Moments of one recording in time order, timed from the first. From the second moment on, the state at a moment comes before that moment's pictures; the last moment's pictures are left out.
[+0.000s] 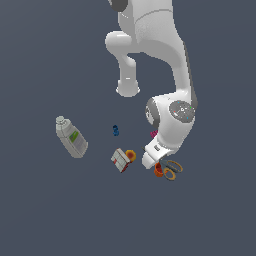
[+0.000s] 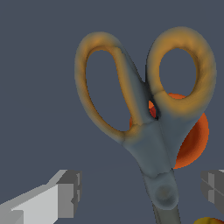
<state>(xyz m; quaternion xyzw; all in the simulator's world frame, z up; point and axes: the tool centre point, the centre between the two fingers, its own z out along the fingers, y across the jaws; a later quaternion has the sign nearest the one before) 0.049 0.145 0.077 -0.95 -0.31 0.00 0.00</state>
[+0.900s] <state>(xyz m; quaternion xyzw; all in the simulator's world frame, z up) 0.054 0.139 0.079 -0.95 -0.30 -0.01 0.00</state>
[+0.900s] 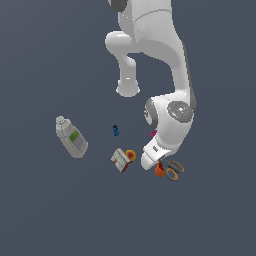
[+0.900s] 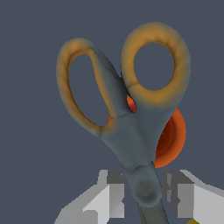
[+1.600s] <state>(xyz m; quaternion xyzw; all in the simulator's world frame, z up) 0.025 0.110 0.123 -0.95 -0.30 0.00 0.00</state>
